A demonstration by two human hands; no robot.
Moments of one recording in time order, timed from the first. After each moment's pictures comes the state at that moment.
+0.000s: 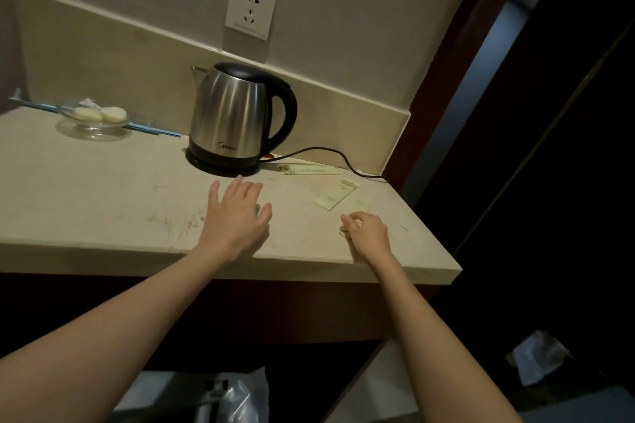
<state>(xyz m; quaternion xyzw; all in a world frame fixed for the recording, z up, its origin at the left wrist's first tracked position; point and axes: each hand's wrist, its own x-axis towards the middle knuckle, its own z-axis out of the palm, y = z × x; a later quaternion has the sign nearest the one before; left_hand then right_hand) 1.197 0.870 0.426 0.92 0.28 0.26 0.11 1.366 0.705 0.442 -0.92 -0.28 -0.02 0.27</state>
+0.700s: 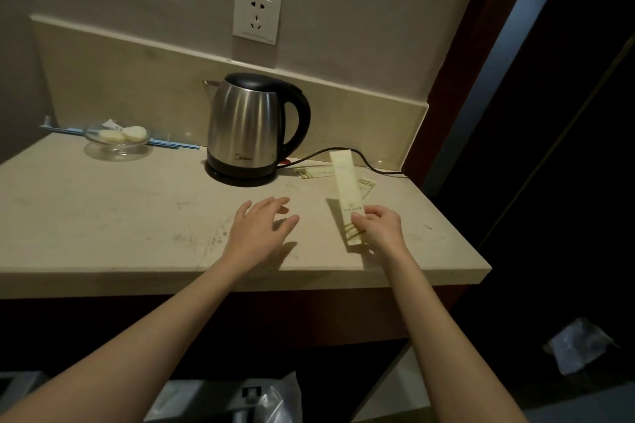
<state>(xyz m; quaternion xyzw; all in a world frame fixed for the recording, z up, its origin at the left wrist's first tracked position) 1.198 0.869 0.436 0.90 0.26 0.26 0.26 1.333 0.721 0.474 -0.78 -0.15 0.16 0.59</state>
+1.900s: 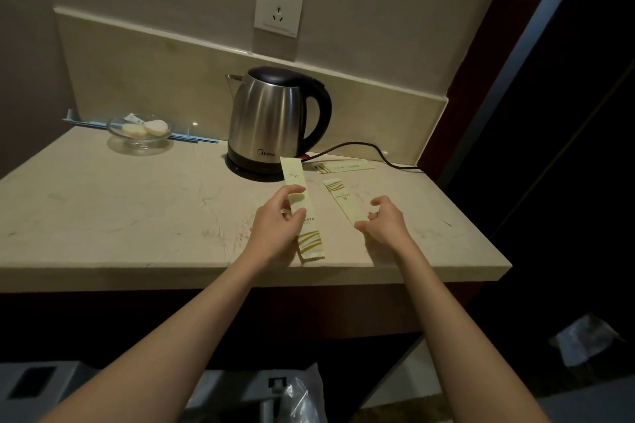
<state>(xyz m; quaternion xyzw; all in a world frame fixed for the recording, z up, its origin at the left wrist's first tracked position) 1.178 0.873 0.445 0.72 0.23 0.31 0.57 1.338 0.752 0.465 -0.89 -0.23 0.11 0.38</state>
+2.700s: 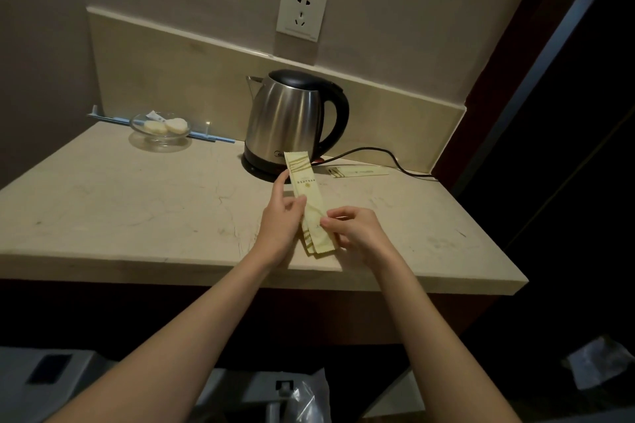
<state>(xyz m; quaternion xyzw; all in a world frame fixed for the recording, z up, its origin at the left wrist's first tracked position) 1.175 0.877 0.448 0.61 0.22 0.34 0.68 1.274 0.783 0.473 -0.75 -0.25 0.29 0.54</state>
